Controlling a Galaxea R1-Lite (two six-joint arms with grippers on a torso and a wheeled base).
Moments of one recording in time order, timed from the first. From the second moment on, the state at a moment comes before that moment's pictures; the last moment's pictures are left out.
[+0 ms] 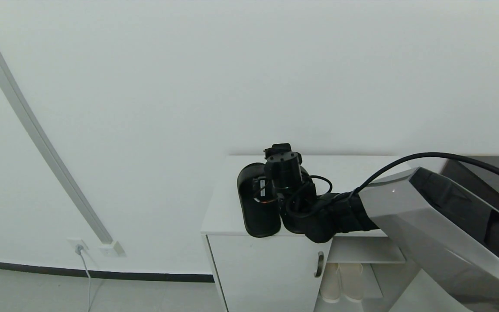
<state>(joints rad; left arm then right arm) 0.00 0.00 0.00 0.00 0.03 0.00 0.76 2.41 -1.69 -0.50 -0.58 0.18</state>
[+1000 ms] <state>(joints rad) 0.00 0.00 0.00 0.00 0.03 0.00 0.75 2.44 -1.72 -0.50 -0.58 0.18</state>
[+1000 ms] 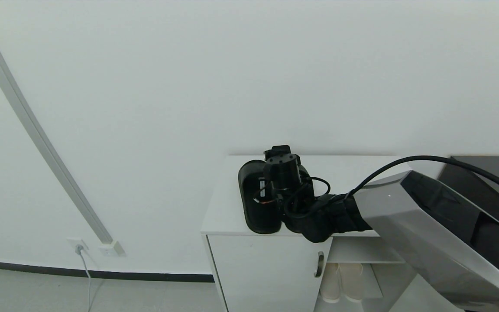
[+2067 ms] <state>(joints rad) 0.00 0.00 0.00 0.00 0.03 0.00 0.85 1.75 -0.86 -0.58 -0.40 0.22</state>
